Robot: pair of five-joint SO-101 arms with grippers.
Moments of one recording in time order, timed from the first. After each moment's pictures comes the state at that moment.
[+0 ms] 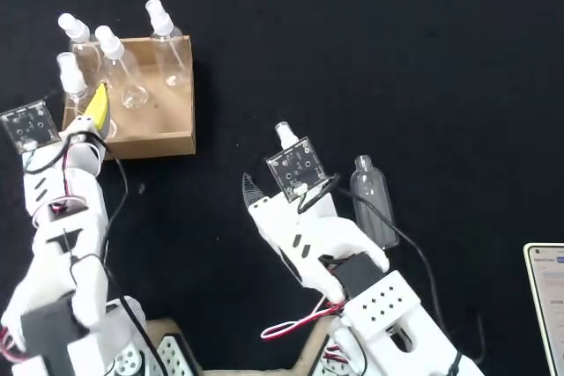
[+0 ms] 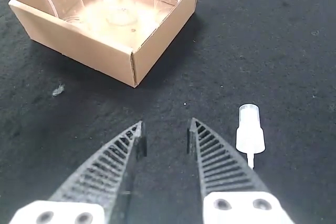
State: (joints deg) left arm -27.0 -19.4 70.5 -35.8 0.6; right arm -32.3 -67.1 83.4 22.3 2.5
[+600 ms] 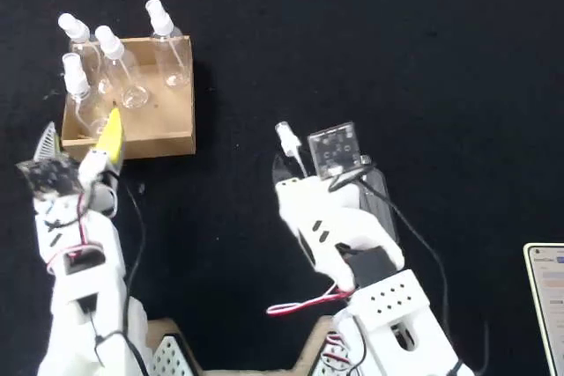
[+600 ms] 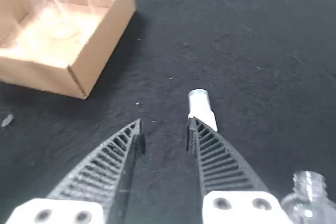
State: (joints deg) left arm -24.7 -49.5 93.1 -35.8 -4.0; right arm -21.0 -67.1 83.4 22.3 -4.5
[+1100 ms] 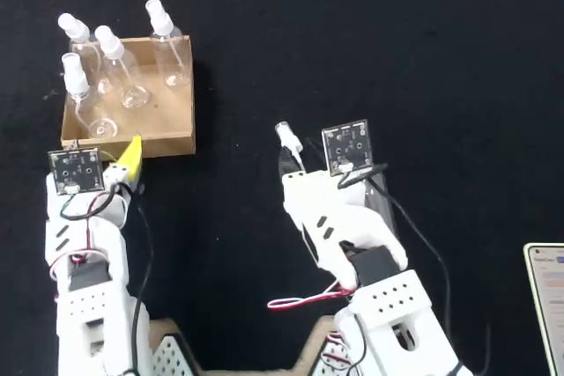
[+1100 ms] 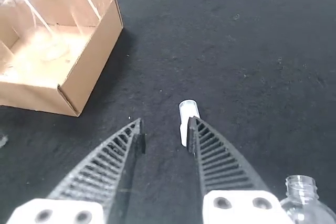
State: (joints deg) left arm -21.5 -69.4 96.0 -5.7 -11.6; right arm -19.8 -67.1 83.4 19.7 -5.2
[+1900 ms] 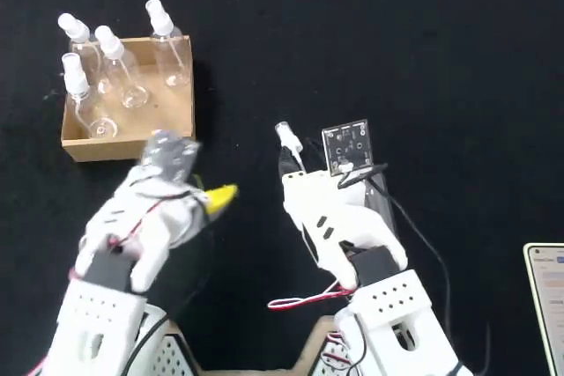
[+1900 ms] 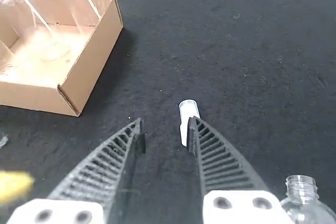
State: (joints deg) left arm 8.5 -75.3 73.6 44.4 -13.2; right arm -19.8 -67.1 83.4 19.7 -5.2
